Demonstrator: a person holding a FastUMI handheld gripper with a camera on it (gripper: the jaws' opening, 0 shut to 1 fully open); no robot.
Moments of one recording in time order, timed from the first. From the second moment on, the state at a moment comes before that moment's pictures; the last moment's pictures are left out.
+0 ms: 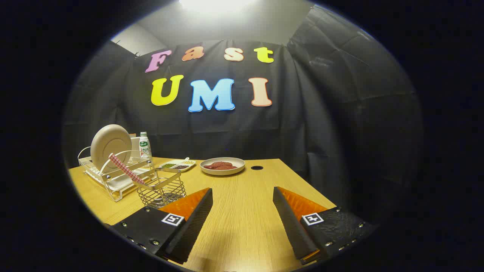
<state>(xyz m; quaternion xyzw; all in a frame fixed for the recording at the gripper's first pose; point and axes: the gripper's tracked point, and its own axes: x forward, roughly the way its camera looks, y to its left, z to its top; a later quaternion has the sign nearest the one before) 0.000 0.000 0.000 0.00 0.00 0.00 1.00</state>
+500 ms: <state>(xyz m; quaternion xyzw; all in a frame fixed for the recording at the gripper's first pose) 0.062 -0.034 0.068 -0.01 -0.01 -0.04 1.00</state>
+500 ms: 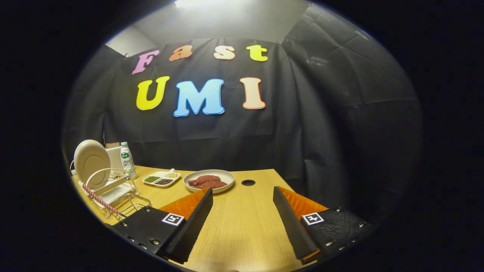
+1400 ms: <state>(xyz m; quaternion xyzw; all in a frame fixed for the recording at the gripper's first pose) -0.089 0.178 0.191 -0.06 0.02 -0.09 0.99</state>
